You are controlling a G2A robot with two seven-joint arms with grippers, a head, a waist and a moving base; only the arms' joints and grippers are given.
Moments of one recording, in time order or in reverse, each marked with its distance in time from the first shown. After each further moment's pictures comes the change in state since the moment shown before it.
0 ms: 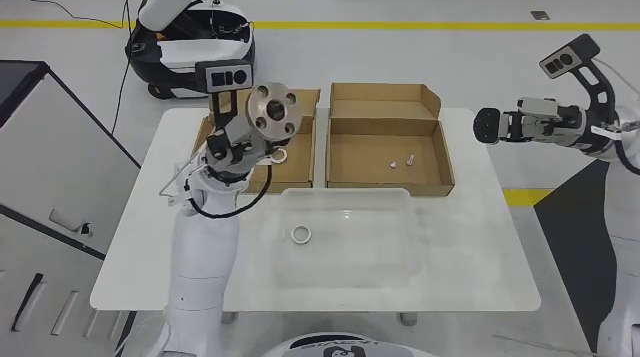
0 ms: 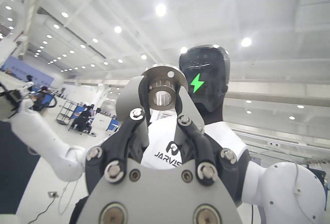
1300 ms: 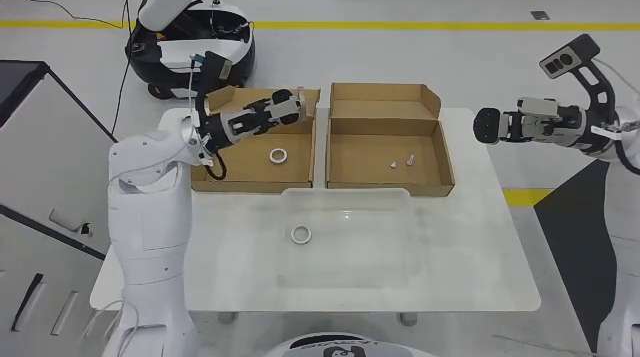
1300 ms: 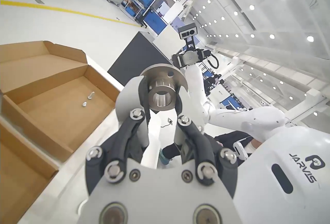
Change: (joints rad) left arm -0.127 0.131 -0.181 0.107 0.819 0.072 -0.017; right arm 0.000 0.000 0.000 0.000 0.000 0.000 0.000
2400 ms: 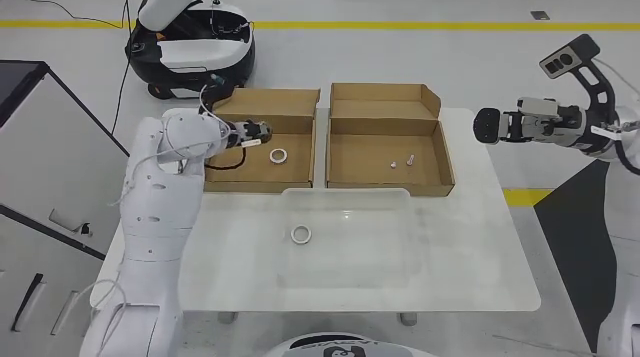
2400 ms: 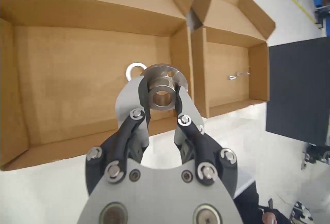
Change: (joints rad) left arm -0.117 0.093 0.209 0.158 0.974 0.528 0.022; right arm 0.000 0.000 0.000 0.000 0.000 0.000 0.000
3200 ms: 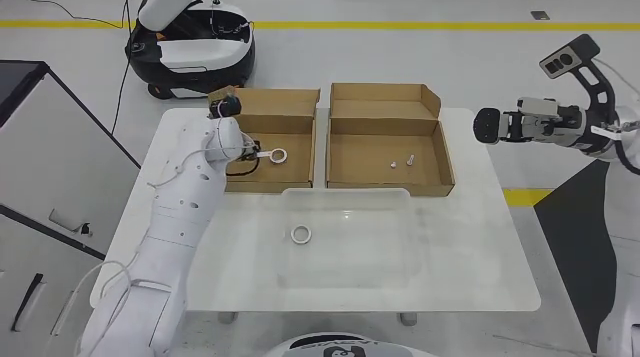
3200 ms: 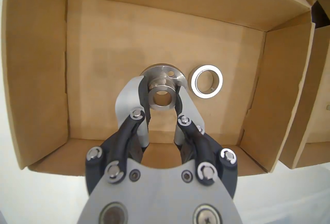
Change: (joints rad) left arm -0.101 -0.011 0.183 0.286 0.225 0.111 0.052; right arm 0.000 0.000 0.000 0.000 0.000 0.000 0.000
